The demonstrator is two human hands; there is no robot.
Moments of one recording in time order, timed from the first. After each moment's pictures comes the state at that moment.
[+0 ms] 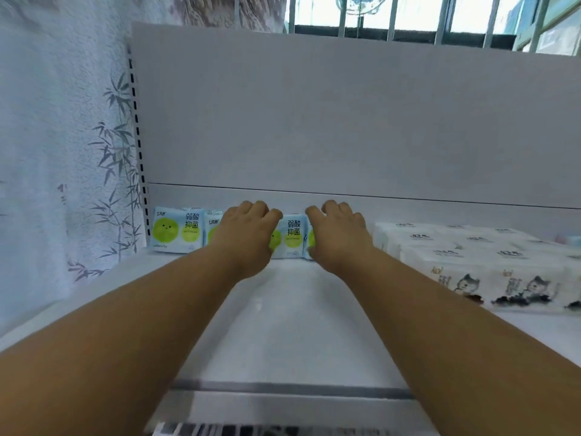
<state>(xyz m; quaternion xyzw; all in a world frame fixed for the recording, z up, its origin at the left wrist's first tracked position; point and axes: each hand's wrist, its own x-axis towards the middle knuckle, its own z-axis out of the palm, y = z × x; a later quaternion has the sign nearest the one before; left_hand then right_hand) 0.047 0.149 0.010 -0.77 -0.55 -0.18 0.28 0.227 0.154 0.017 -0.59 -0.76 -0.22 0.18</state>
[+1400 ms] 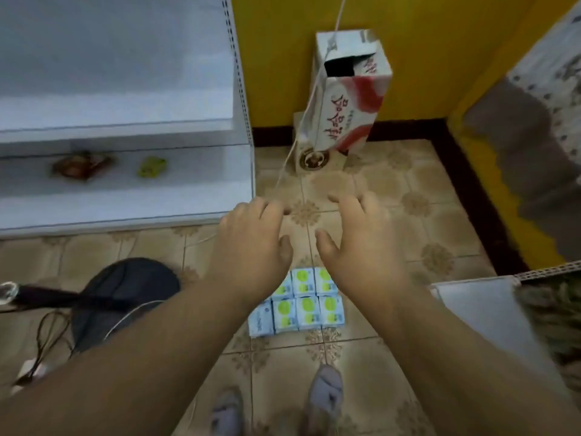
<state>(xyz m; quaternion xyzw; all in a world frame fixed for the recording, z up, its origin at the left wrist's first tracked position) -0.165 -0.625 -0.447 -0.15 -0.97 -0.19 0.03 -0.139 -0.467 -0.422 -0.05 -0.97 0.23 0.03</state>
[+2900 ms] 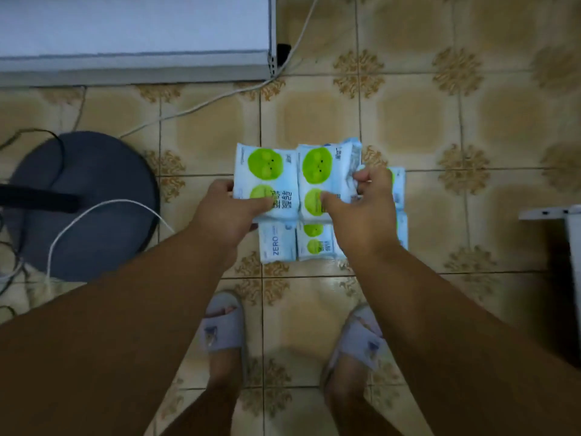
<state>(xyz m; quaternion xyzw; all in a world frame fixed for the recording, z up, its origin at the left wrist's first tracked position) -0.165 -0.716 -0.902 0.37 -0.67 -0.60 -0.22 -0.144 -0.538 -0.886 -0.30 -0.77 0.56 -0.07</state>
